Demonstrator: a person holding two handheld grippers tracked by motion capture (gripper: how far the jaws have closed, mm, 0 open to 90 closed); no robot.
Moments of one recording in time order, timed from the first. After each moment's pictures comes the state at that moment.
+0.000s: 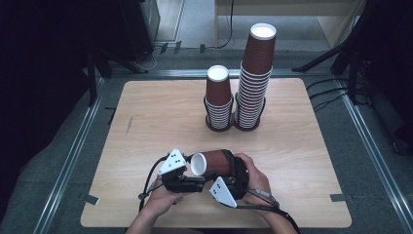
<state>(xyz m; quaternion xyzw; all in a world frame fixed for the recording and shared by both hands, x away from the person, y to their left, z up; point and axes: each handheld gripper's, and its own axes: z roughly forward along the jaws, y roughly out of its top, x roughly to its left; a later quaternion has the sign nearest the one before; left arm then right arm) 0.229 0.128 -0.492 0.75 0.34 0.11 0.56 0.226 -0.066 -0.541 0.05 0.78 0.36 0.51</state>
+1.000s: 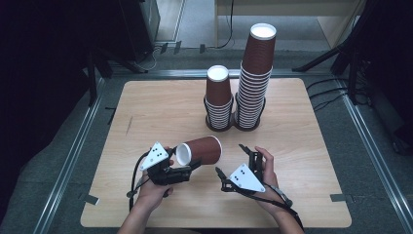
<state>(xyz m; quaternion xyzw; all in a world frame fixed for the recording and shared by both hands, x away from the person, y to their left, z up) 0.237 0.164 -0.487 0.70 0.38 0.17 0.59 0.240 -0.103 -0.522 0.20 0.75 0.49 0.40</state>
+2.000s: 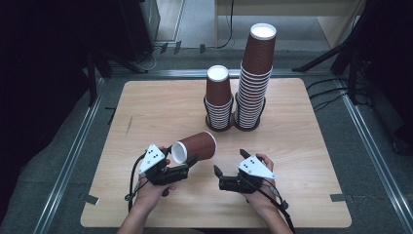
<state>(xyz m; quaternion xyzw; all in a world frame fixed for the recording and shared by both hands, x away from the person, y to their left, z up) 0.235 0.168 -0.494 0.67 0.40 0.20 0.60 0.243 -0.104 -0.521 0.40 0.70 0.55 0.22</state>
